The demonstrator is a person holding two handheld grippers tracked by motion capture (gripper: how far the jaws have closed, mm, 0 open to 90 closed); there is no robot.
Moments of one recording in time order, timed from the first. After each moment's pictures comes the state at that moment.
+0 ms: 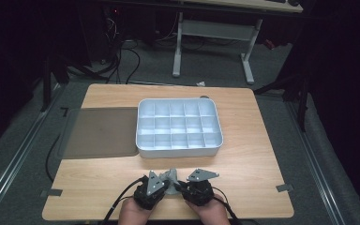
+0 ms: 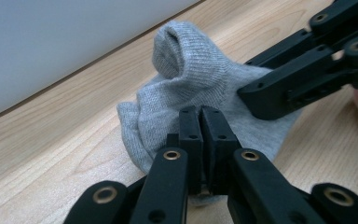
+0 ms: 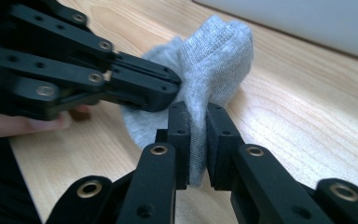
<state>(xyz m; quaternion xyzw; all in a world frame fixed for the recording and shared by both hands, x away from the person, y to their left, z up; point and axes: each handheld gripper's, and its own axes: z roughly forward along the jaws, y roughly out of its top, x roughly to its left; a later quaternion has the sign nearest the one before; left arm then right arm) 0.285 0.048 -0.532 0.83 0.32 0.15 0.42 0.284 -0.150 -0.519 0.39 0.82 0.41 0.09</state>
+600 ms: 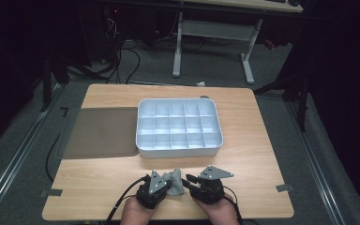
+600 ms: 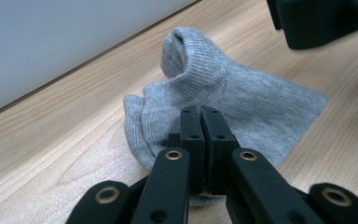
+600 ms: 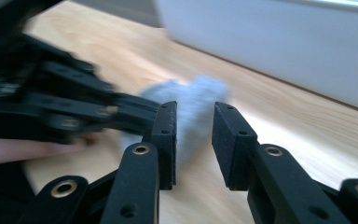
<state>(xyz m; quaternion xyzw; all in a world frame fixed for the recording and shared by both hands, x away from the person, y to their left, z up) 0.287 0.042 -0.532 0.83 0.32 0.14 0.42 0.279 -0.176 -0.493 0.41 0.79 0.43 0.13</state>
